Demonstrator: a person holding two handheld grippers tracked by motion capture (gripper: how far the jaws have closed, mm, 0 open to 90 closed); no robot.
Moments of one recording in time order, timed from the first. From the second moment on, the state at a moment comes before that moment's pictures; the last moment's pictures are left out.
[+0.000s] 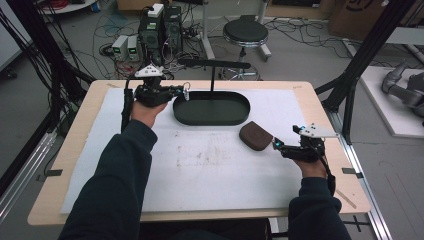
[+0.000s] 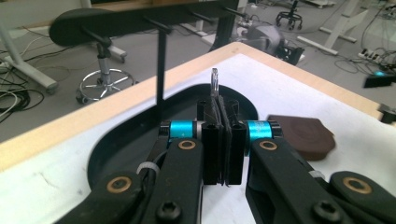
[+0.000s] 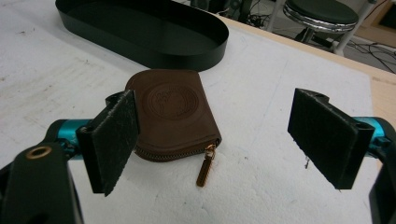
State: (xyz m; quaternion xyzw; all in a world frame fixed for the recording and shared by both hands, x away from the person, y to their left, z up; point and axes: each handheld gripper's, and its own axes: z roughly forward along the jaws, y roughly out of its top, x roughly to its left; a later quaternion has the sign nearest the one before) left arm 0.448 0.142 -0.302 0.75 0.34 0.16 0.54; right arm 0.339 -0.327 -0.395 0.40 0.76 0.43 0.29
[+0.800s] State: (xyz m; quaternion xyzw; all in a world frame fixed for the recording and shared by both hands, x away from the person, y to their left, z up) left arm 0.530 0.144 -0.305 0.74 0.41 0.18 0.50; right arm 0.339 -0.331 -0.397 0.41 0.75 0.43 0.28
